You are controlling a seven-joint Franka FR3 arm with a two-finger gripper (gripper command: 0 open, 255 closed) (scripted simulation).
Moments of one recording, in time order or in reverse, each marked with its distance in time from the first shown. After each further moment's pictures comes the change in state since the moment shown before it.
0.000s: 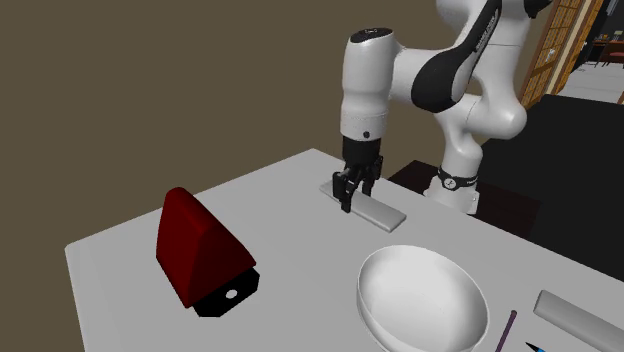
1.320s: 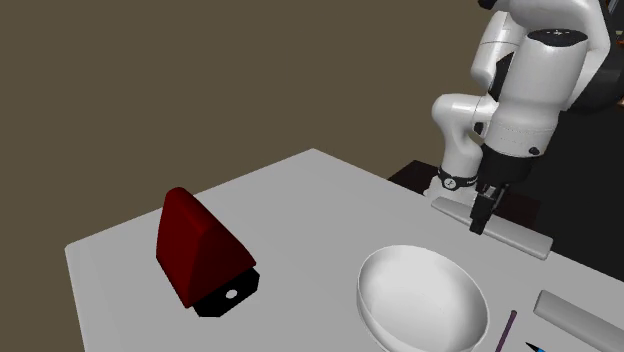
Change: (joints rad) arm 0.236 -0.321 0.294 -0.320 0.126 0.010 0.437
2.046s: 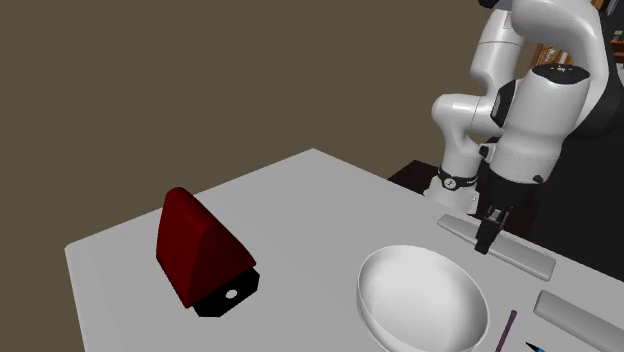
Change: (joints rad) arm 0.019 0.077 0.049 -0.065 0.011 0.143 0.052
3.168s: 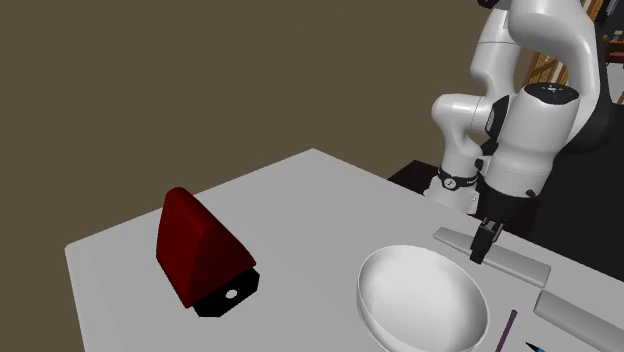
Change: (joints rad) arm -0.006 0.064 0.010 -0.029 -0.011 0.093 0.008
